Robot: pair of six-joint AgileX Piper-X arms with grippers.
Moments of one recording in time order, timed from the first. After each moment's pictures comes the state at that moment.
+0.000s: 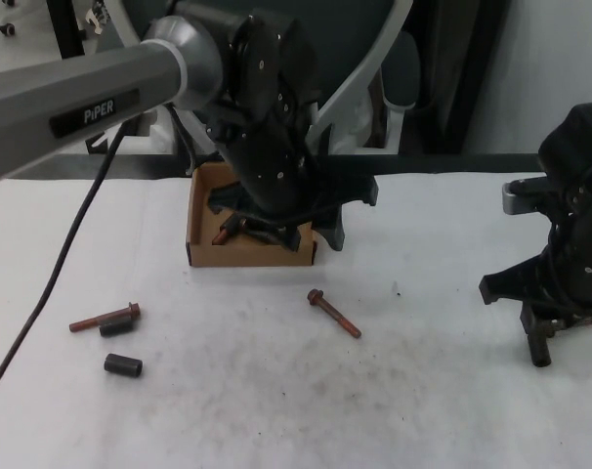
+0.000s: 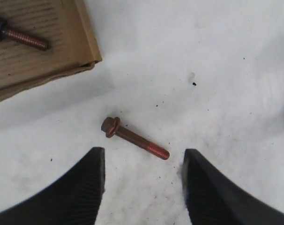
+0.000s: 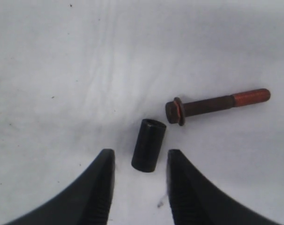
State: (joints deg) left arm -30.7 116.8 -99.2 57.5 15.1 -16.3; right arm 12.0 96.9 -63.7 50.7 5.0 5.6
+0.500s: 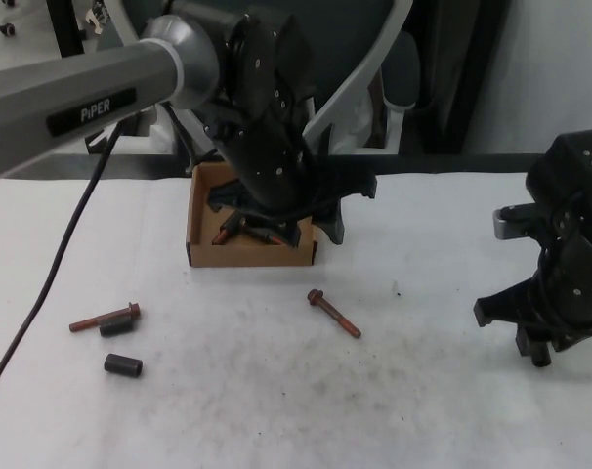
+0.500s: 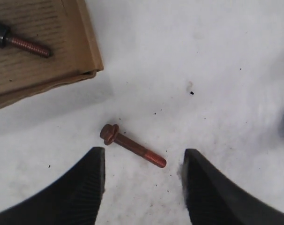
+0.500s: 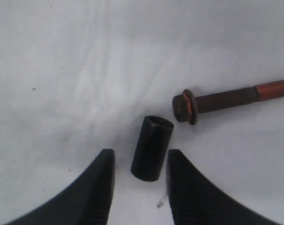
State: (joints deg) left arm -30.4 117.0 -99.2 55.4 15.8 -17.8; right arm 12.0 100.2 -62.3 47.1 5.0 5.6
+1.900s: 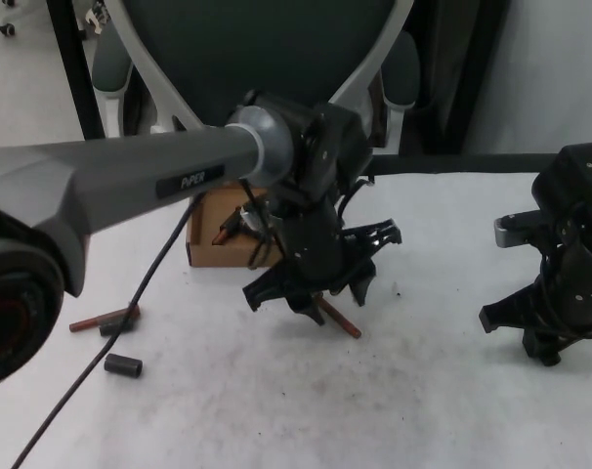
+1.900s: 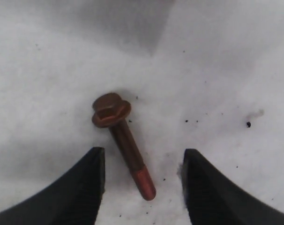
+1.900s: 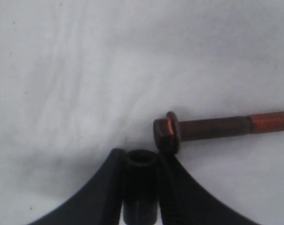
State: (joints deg) left arm -36.3 125.6 -99.2 52.6 8.5 -56.3; right arm 9.4 104.0 -62.3 44.1 4.8 0.0
